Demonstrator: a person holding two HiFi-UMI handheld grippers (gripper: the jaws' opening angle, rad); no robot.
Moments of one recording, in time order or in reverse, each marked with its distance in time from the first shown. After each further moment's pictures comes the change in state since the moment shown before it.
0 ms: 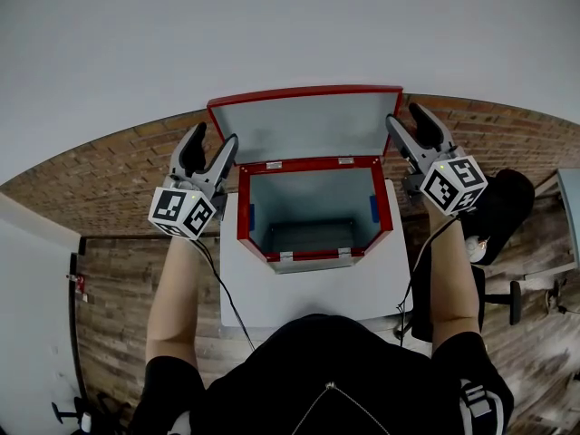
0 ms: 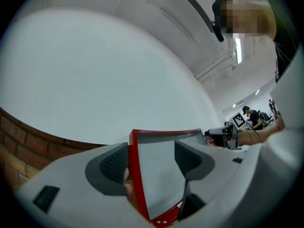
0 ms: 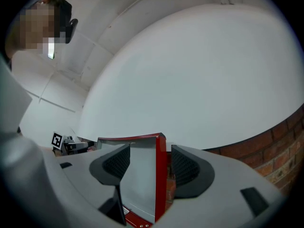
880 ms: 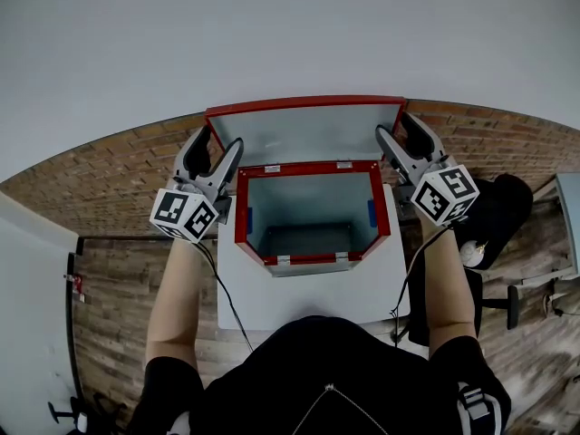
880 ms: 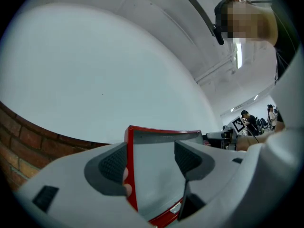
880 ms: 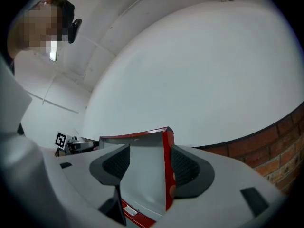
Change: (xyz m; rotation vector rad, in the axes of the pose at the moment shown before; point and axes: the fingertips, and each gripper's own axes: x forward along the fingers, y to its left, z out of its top) left arm 0.006 -0.011 -0.001 -0.040 -0.011 -0.033; right arm 0.003 0.019 -0.007 0.011 0.000 0.041
